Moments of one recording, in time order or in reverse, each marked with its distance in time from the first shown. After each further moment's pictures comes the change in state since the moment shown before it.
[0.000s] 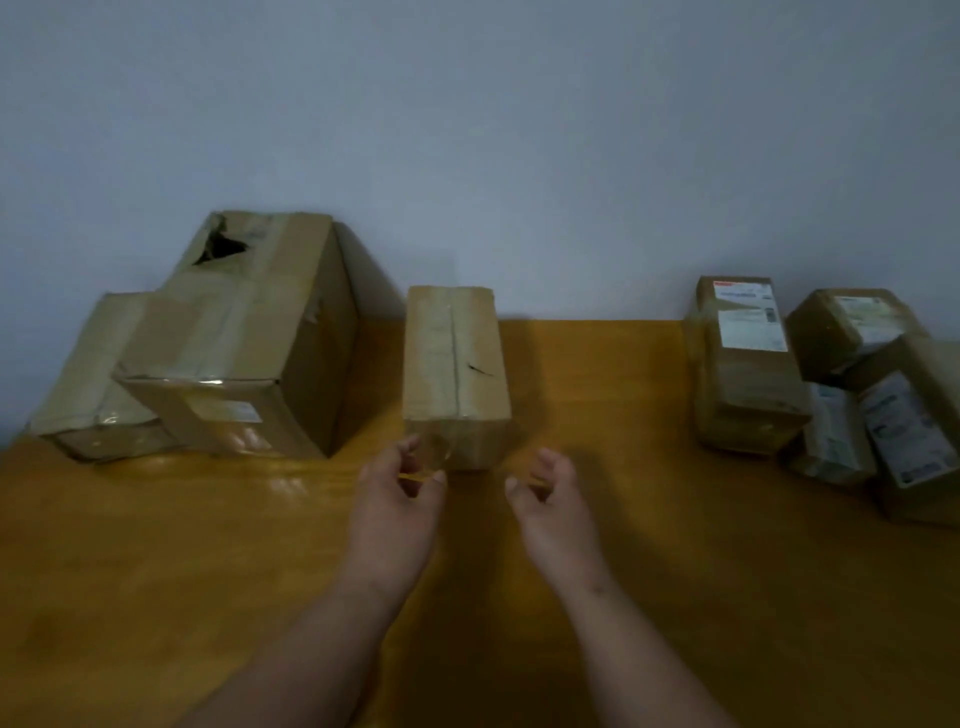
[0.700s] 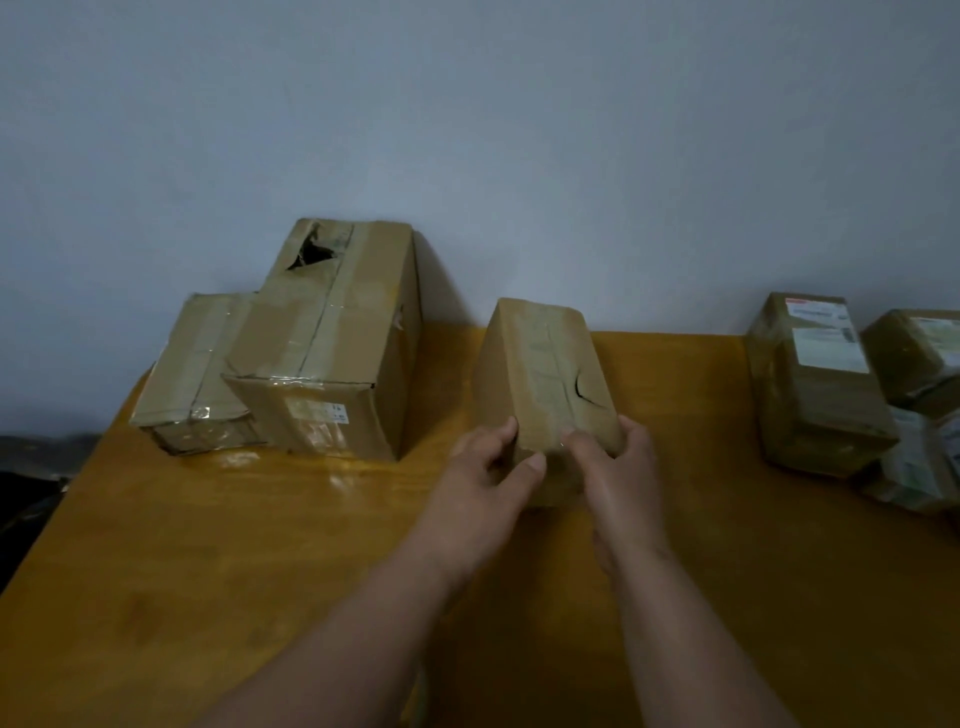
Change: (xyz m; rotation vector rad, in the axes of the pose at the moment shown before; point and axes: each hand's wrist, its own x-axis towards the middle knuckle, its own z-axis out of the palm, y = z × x) left_hand 0.005 0.025 -0.045 -0.229 -0.339 0.007; right_hand -0.002 -0.055 0.028 0.200 0.195 -0.050
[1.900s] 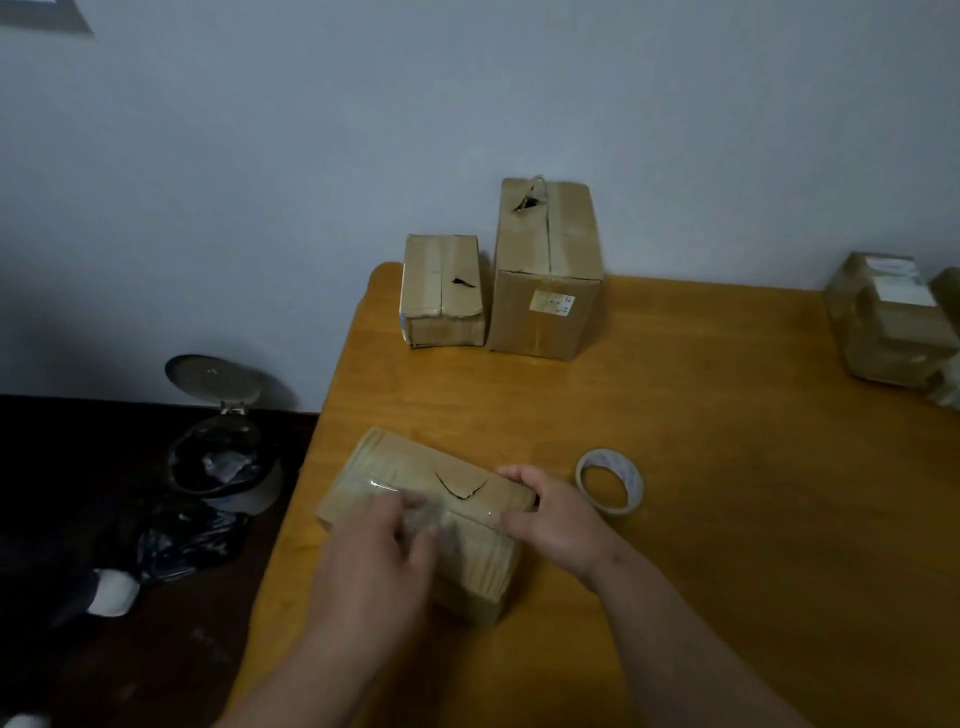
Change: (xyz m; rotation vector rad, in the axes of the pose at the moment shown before) left_hand -0.282 -0.126 -0.268 0.600 0.384 -0.008; right_hand -0.304 0.036 0.155 -0.388 -0.717 -0.006
